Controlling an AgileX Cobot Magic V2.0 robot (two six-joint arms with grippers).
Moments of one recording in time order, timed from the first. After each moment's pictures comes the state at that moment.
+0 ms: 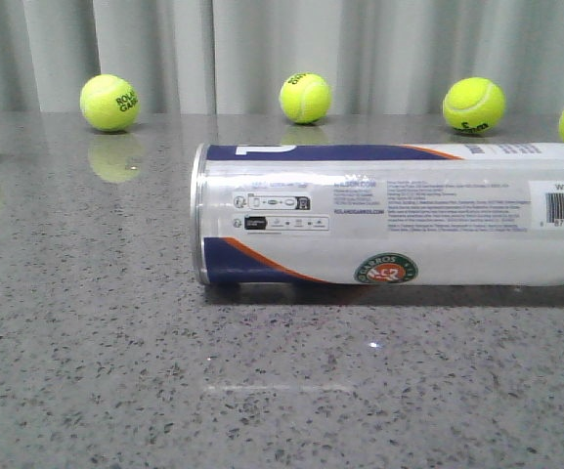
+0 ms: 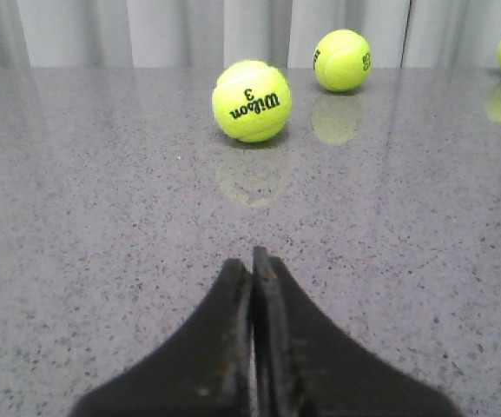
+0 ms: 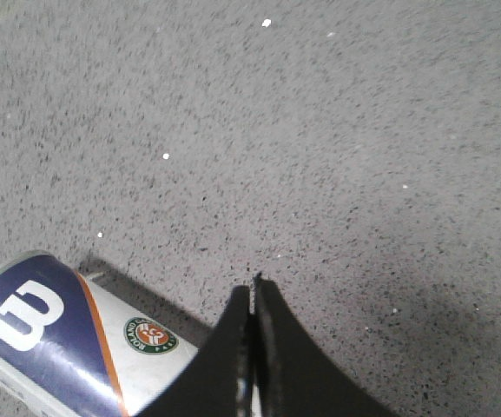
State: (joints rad) left arm -0.02 0.00 0.00 -0.01 0.20 0.04; right arm 0.36 1.30 -1.31 0.25 0.91 -0.13
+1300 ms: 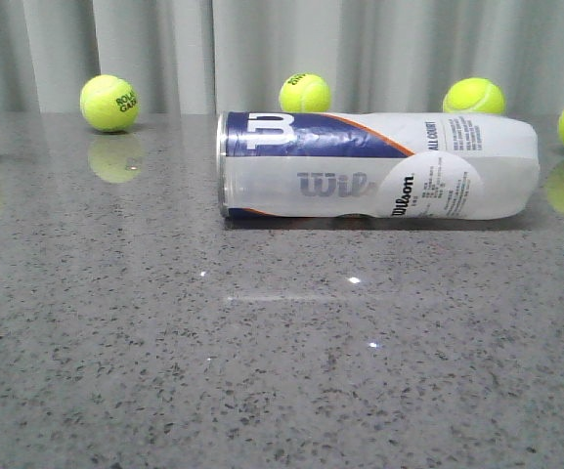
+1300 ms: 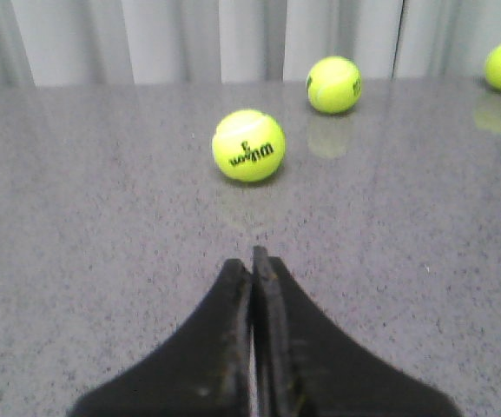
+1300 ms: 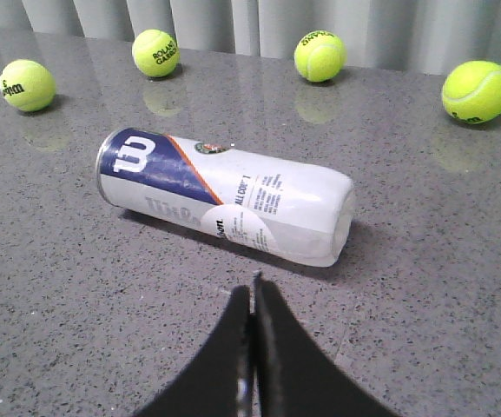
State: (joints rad) left arm -0.02 0.20 -0.37 0.01 0.50 0.04; right arm 0.36 0.25 -0.43 0.25 0.50 -0.13
